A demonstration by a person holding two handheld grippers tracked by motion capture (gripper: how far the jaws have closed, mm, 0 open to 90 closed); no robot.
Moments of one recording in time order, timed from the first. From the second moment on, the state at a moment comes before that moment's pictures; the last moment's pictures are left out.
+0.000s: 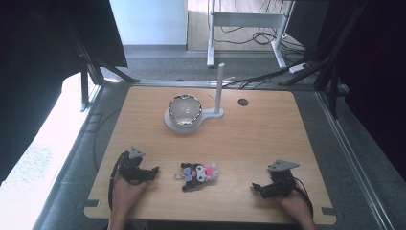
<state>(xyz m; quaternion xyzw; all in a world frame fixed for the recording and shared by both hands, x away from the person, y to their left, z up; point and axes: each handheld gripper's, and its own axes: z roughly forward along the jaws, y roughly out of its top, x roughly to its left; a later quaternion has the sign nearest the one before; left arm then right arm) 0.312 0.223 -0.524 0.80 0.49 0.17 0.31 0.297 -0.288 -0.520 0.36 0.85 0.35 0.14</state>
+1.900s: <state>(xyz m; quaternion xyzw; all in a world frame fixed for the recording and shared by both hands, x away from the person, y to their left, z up) 0.311 0.222 -0.523 0.79 0.49 0.18 0.31 0.344 -0.194 -0.469 0.20 0.94 0.27 0.07</state>
